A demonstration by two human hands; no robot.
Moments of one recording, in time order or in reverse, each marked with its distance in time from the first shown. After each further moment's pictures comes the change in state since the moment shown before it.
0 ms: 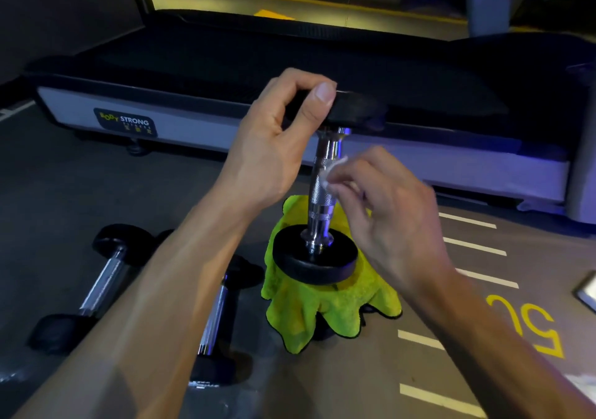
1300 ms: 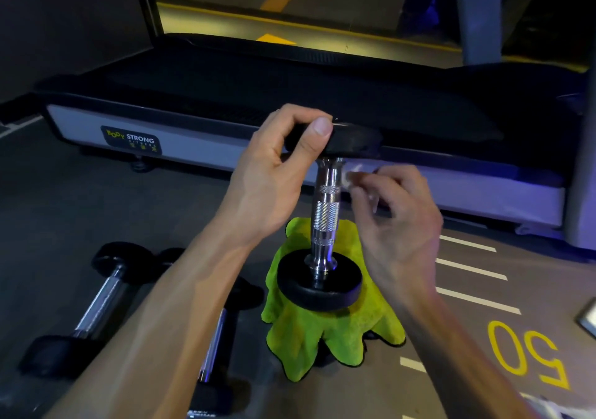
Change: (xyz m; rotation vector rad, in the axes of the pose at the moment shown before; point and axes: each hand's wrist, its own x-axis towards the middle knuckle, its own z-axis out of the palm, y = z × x) left_hand -0.004 0.001 -0.009 -0.023 0.036 -0.026; right_hand 0.012 0.000 0.021 0.166 0.319 0.241
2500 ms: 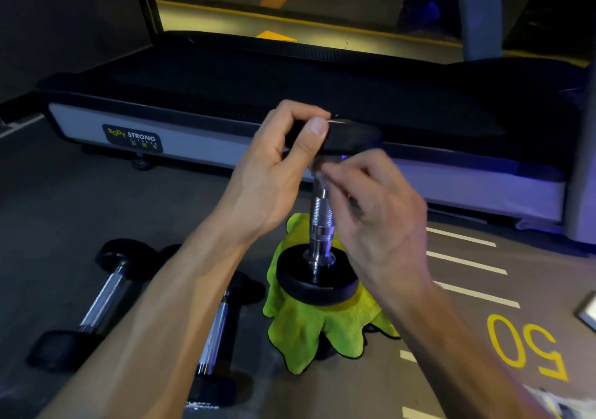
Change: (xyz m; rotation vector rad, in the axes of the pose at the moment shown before) left_hand -0.001 -0.002 -0.004 0.002 -0.078 -0.007; right_hand 0.005 -0.027 -0.003 -0.091 -0.100 -0.256
